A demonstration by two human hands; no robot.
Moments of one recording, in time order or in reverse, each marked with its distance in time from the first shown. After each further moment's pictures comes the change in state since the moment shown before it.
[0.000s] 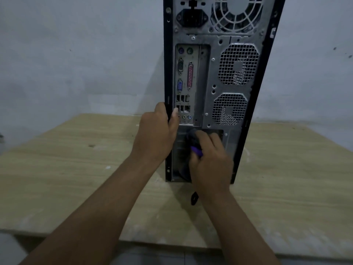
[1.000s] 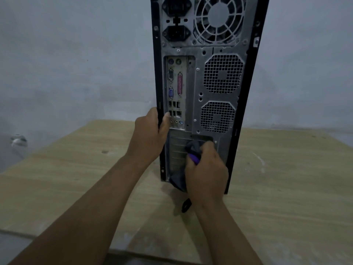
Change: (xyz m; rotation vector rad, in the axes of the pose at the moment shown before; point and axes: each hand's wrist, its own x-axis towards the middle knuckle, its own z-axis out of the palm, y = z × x) left_hand 0.021 -0.050 -0.008 -0.001 0.022 -0.021; right_hand 0.002 -0.023 0.021 0.117 -0.075 0.304
